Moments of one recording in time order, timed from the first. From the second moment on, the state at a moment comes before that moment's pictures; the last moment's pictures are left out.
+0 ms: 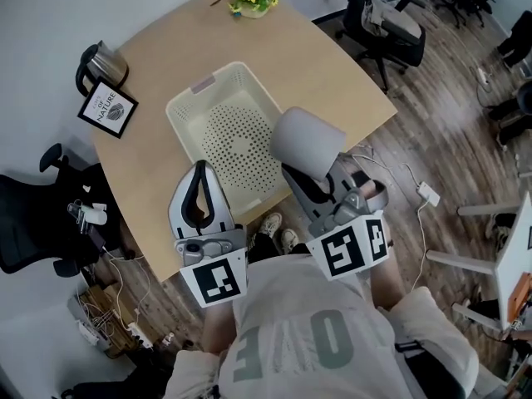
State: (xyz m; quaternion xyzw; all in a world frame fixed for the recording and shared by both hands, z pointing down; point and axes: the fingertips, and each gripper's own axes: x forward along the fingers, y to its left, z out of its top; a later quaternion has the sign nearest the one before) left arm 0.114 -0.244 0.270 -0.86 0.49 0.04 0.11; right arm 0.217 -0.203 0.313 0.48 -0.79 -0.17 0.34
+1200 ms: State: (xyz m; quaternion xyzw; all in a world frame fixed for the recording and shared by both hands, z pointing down) left arm 0.025 -0.311 0.321 -0.82 0.56 -0.02 0.09; right arm 0.164 -0.324 0.497 0.11 -0.75 -0.14 0.64
